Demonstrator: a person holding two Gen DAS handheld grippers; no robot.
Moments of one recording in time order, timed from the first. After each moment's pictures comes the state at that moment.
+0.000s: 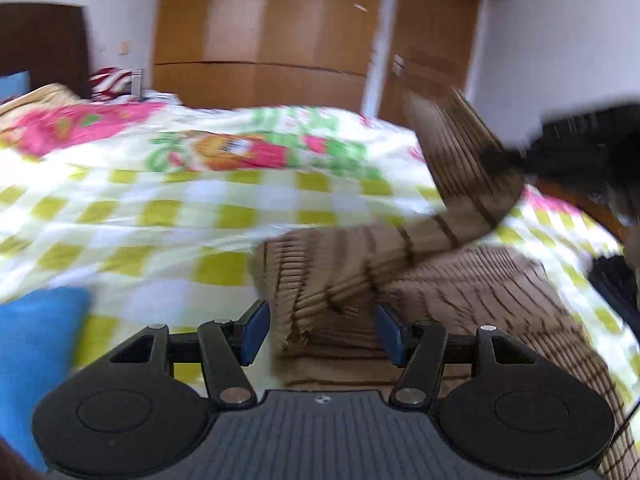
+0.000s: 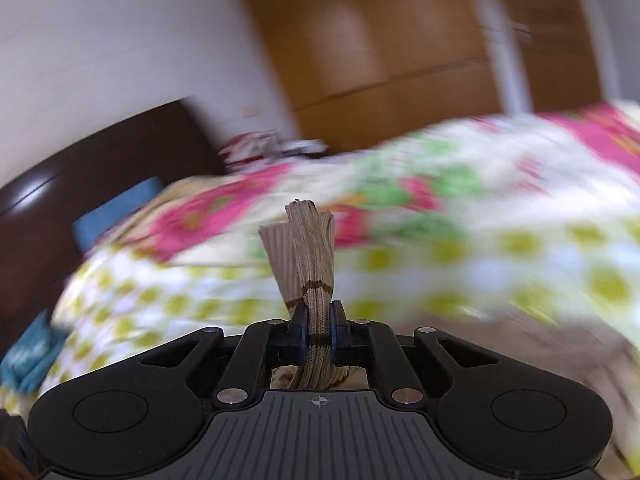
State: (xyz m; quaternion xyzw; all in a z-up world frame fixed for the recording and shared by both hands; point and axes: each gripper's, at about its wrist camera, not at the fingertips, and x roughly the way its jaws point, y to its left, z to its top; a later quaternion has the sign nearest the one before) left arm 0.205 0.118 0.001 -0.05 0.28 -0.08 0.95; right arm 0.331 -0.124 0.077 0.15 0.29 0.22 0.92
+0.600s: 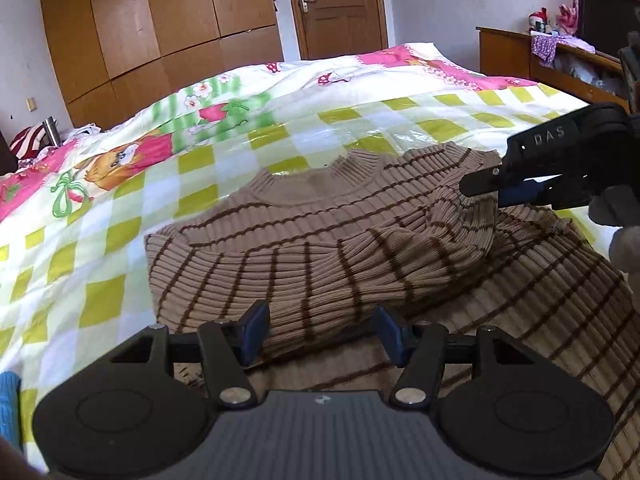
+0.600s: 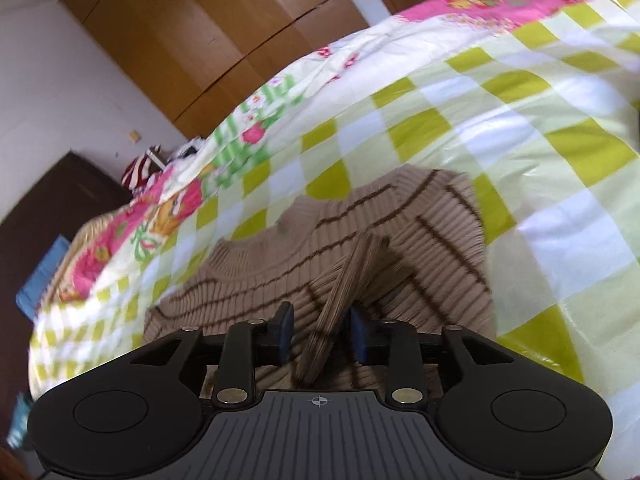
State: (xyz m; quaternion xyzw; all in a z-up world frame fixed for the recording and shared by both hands) left arm 0.248 0.002 -0.021 0.11 0.34 -0.14 0.92; right arm 0.340 -0.248 -0.044 0.29 0.36 0.12 0.88
